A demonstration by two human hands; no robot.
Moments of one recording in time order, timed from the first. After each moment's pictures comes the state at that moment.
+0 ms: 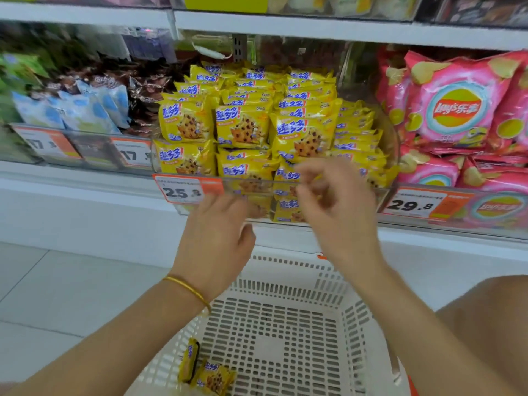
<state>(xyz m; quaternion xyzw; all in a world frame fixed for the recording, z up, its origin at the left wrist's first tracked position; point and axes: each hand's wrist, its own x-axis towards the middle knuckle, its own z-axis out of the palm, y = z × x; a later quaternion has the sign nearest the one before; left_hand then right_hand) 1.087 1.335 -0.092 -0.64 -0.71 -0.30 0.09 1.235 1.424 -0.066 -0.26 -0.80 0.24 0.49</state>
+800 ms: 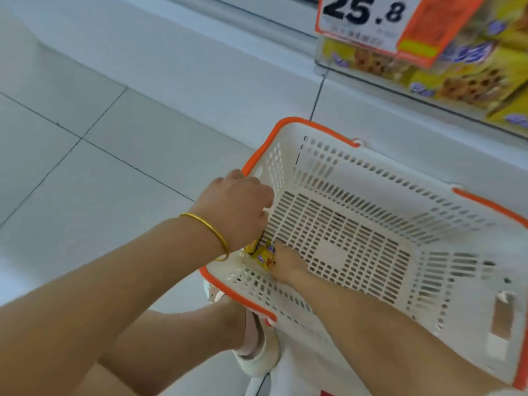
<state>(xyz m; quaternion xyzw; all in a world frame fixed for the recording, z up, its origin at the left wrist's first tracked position) 1.011 1.233 -0.193 -0.52 -0.82 0.02 -0.22 1.136 1.292 -0.454 -0.34 -0.83 0.31 -0.32</state>
